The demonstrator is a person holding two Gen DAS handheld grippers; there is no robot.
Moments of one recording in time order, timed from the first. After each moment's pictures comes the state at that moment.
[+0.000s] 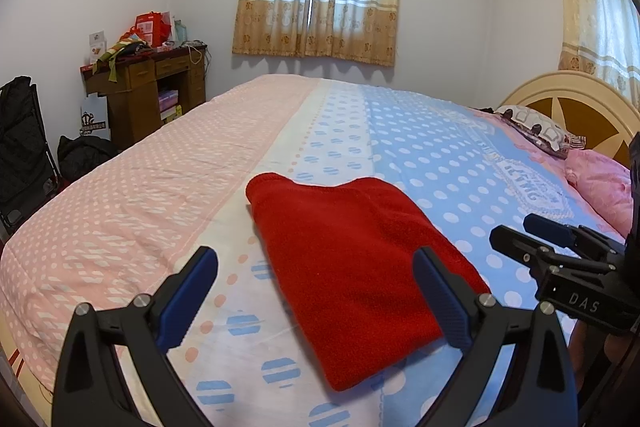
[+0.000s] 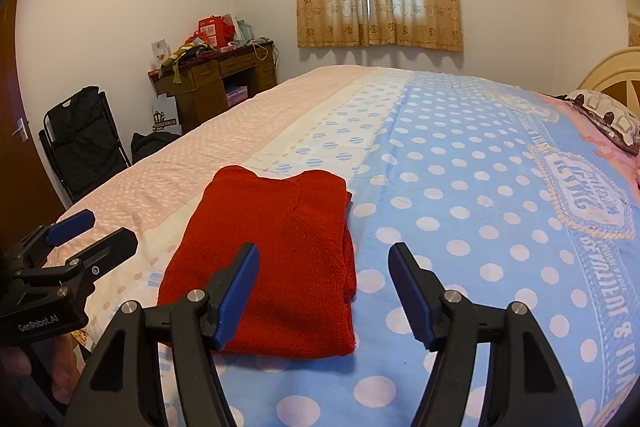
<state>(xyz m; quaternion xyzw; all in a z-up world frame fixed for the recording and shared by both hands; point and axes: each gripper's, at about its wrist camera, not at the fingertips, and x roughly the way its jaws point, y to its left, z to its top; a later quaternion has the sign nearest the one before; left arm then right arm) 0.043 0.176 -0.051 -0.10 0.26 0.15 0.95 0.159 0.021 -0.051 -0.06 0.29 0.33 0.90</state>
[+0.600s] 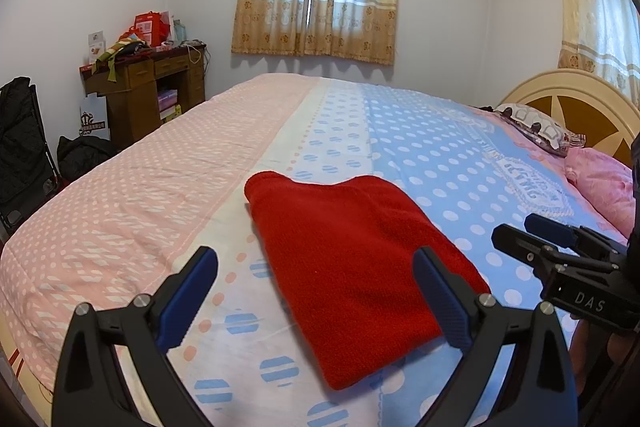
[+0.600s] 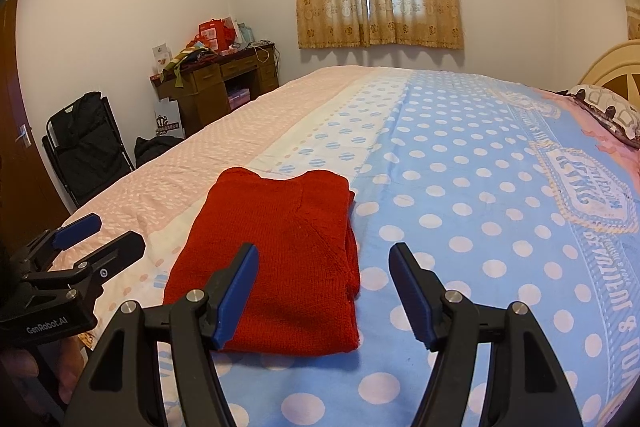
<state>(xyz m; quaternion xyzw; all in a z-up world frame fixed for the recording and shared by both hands) 0.042 0.174 -0.052 -0.10 0.26 0.15 0.95 0.157 0.020 -0.051 -0.06 0.29 0.33 0.90</state>
